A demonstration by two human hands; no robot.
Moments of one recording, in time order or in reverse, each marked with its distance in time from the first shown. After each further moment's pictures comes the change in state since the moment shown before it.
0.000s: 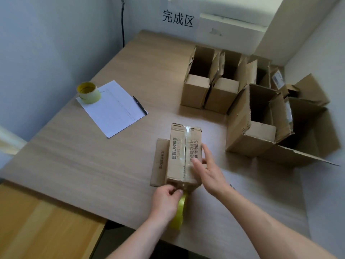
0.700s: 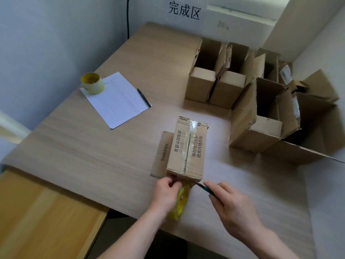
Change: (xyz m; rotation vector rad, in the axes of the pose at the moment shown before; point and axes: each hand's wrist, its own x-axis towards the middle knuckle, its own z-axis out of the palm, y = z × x) left_hand 0.007 -0.017 0.005 -0.235 0.002 -0.092; right_hand -0.100 0.015 -0.034 -0.602 0.043 -0.496
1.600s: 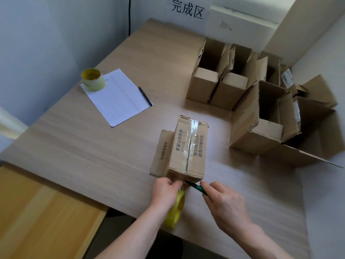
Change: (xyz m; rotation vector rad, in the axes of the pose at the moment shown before) left_hand 0.001 0.011 -0.005 0.203 0.121 -0.020; right_hand 0.012 -0.005 0.020 -0.254 -0.032 -0.018
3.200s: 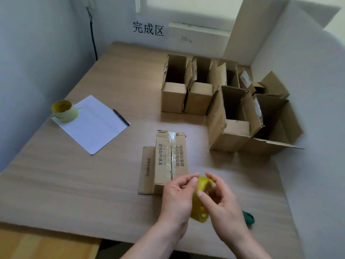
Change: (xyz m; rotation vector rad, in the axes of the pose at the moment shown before) left_hand -0.084 0.102 0.005 -0.602 -0.365 0.065; right_hand -0.002 -0.040 -0.061 1.117 0.177 0.761
